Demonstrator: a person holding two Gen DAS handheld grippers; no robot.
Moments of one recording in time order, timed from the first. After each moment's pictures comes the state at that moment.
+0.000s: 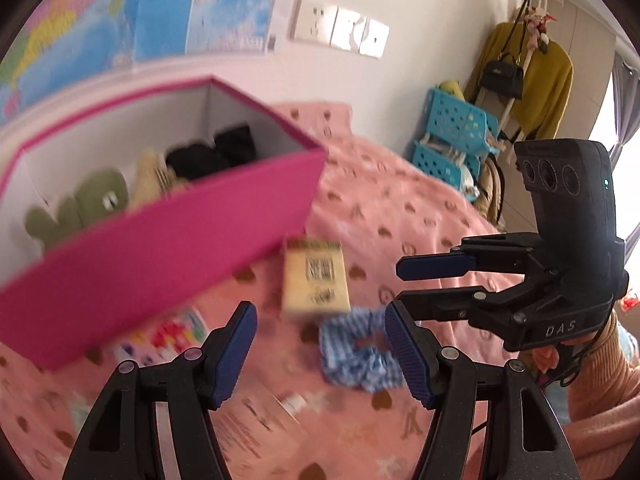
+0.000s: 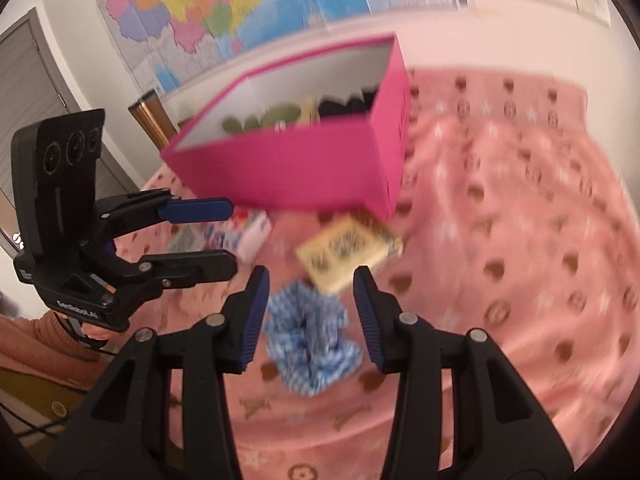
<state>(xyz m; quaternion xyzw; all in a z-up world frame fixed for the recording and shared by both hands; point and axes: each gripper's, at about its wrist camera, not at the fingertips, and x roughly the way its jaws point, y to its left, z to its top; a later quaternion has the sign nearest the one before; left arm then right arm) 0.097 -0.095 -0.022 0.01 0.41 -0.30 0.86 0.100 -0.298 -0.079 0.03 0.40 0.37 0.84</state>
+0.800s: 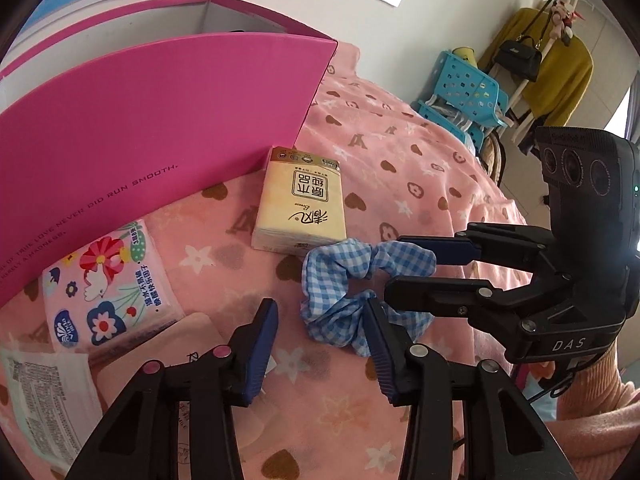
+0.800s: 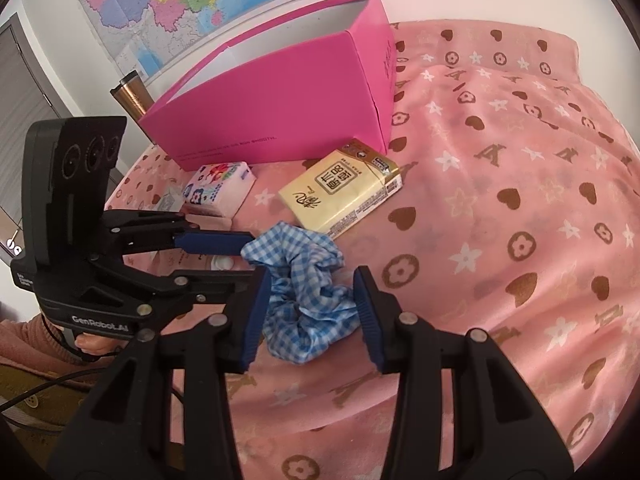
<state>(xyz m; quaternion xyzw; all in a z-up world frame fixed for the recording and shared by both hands) 0.097 -0.108 -0.075 -0.01 0.49 -0.30 0.82 0.093 -0.297 -0.113 0.04 0.43 0.35 0.84</state>
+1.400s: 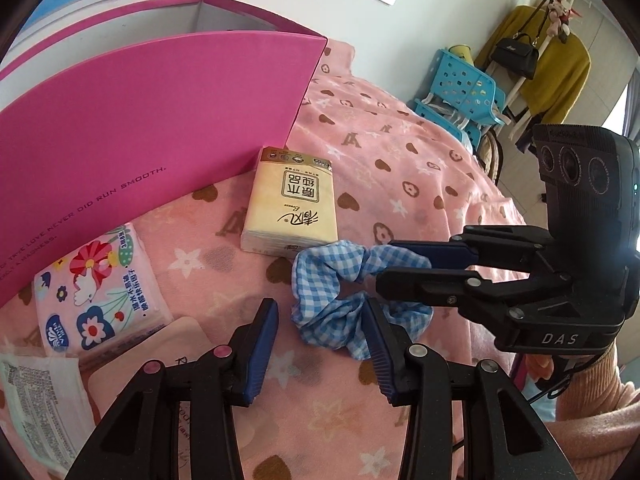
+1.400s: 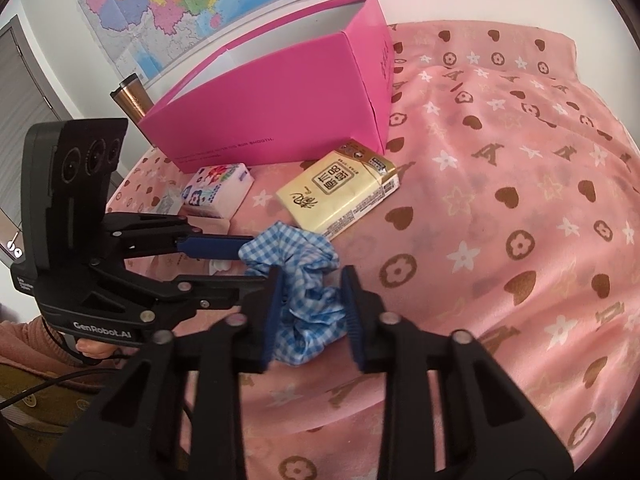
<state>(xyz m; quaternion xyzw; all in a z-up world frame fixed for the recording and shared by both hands) 0.097 -0.114 -0.076 -0.01 0.49 -0.30 0.82 0.093 -0.299 -0.114 0.05 0.42 0.35 0.84</state>
